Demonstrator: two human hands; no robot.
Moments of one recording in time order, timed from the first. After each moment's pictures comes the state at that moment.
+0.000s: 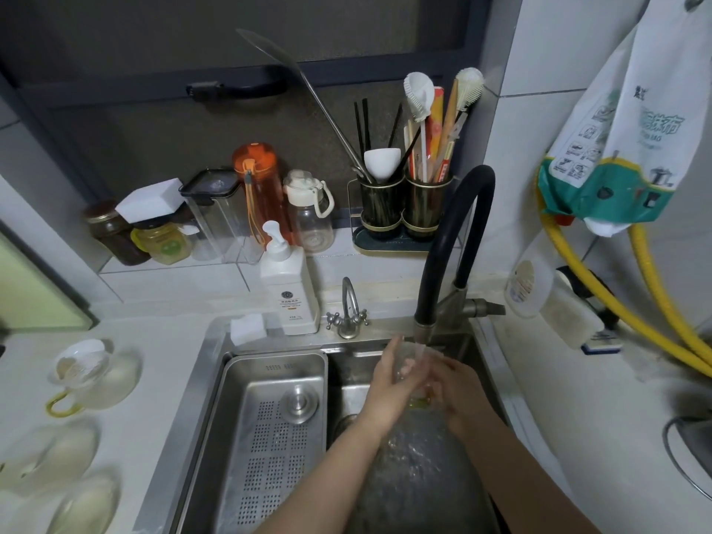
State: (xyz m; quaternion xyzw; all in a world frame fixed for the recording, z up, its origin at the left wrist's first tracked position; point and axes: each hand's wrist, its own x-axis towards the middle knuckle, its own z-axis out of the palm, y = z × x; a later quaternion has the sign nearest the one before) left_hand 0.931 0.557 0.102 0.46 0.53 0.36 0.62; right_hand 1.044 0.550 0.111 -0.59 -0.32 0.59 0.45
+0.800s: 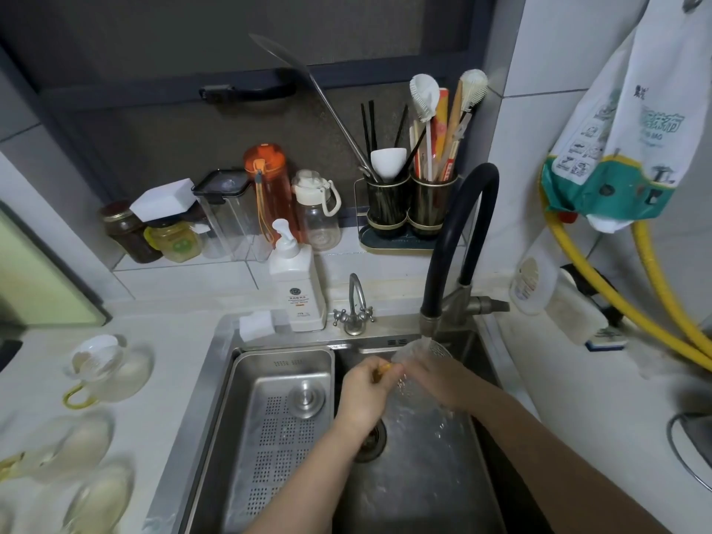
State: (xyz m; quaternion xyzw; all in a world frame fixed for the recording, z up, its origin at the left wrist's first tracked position) left_hand 0.896 0.547 0.098 0.54 0.58 0.38 0.47; right_hand 1.044 0.565 0.123 -0.63 -0.67 0.39 0.08
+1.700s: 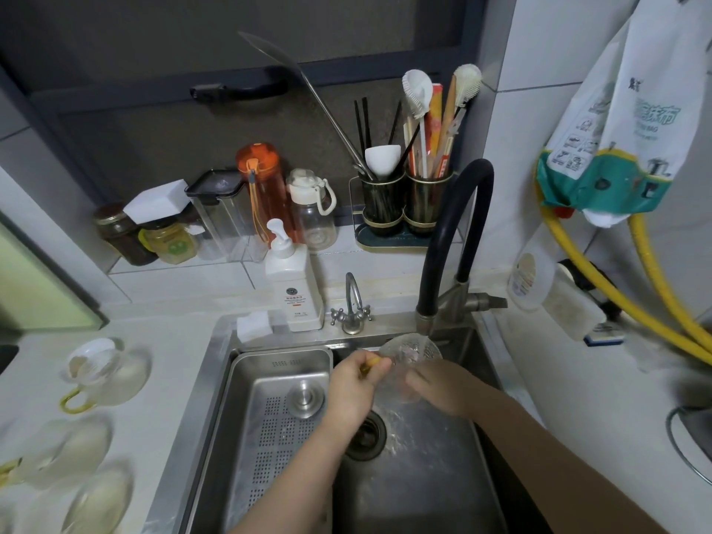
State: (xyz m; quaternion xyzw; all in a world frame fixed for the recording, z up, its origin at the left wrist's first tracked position) left_hand 0.886 0.552 0.102 0.56 0.59 0.40 0.43; right_hand 1.048 0.563 0.114 -0.54 -0.79 0.28 0.01
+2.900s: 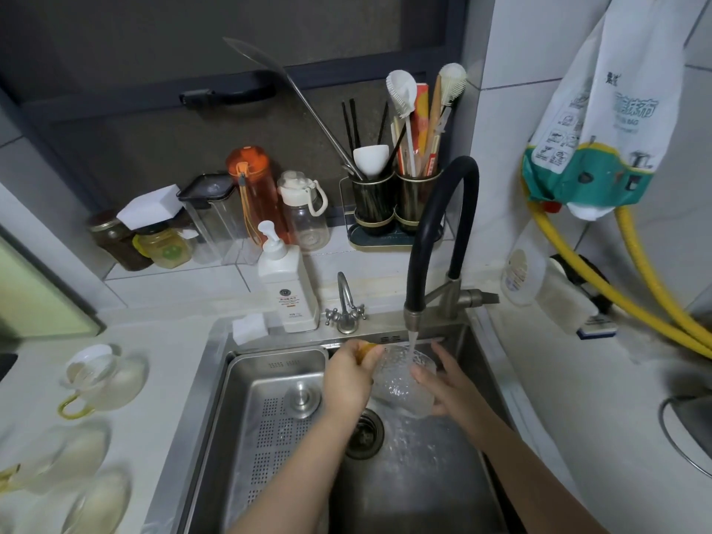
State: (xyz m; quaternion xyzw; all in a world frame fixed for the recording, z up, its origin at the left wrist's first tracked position) left_hand 0.897 0.559 0.112 0.55 0.67 0.36 0.35; right_hand 1.066 0.526 0.087 -0.59 -0.44 0.58 0.35
